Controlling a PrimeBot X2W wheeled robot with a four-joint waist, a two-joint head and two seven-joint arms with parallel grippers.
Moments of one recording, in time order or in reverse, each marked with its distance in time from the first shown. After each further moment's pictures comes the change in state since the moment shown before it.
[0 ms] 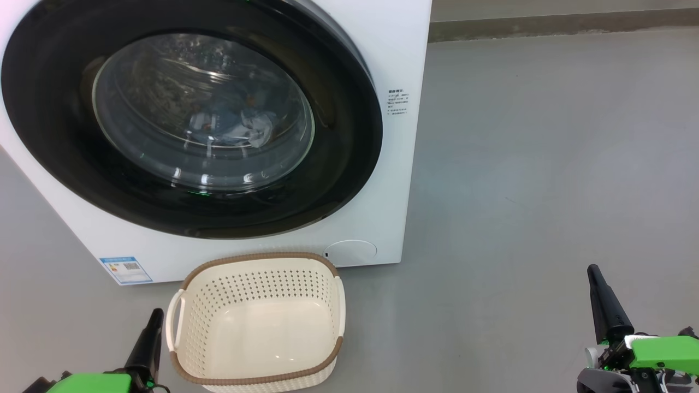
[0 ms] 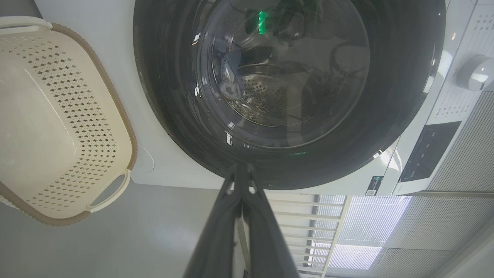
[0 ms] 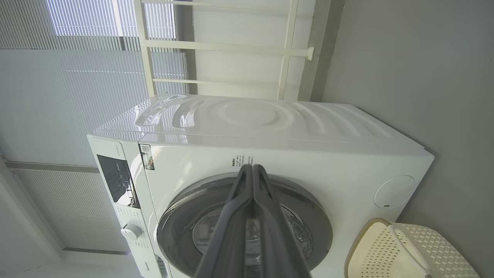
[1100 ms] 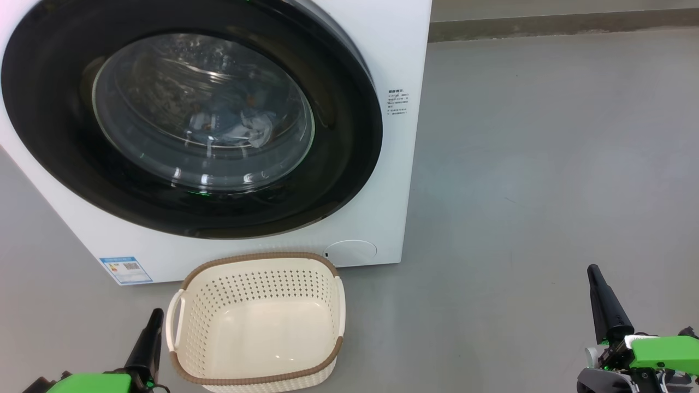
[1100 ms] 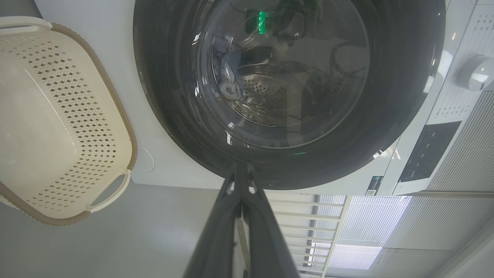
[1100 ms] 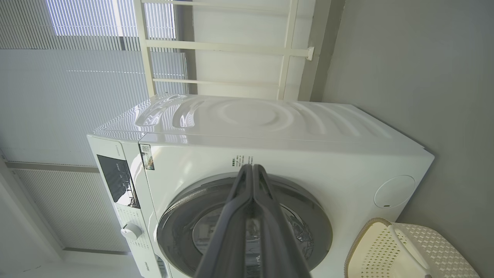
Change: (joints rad) left arm 0.000 0.000 0.000 0.000 0.000 0.000 0.000; right arm 0.000 0.000 0.000 0.000 0.000 0.000 0.000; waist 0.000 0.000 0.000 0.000
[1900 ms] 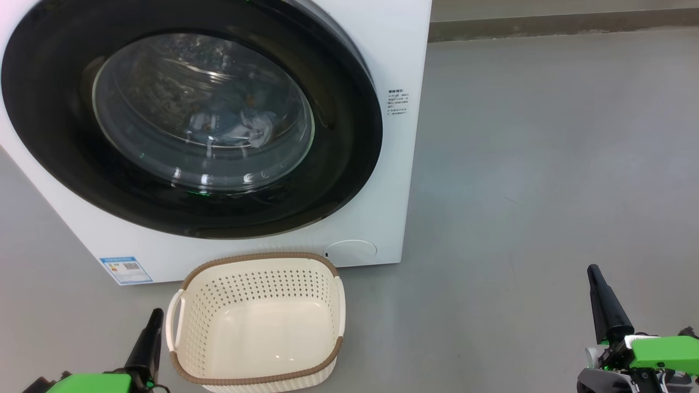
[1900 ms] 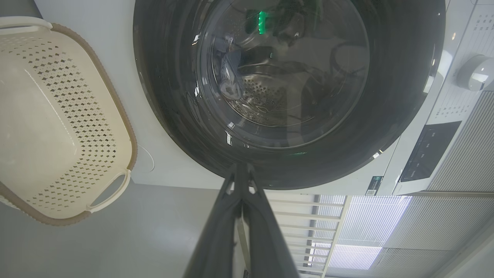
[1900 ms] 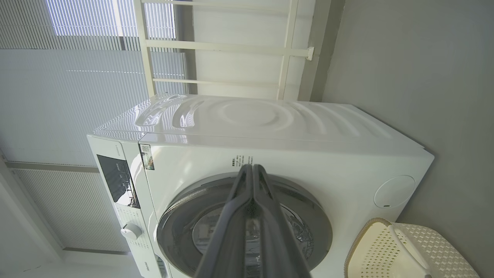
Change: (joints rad) left arm 0.000 0.000 0.000 0.000 0.000 0.000 0.000; right arm 0.000 0.000 0.000 0.000 0.000 0.000 0.000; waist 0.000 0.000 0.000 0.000
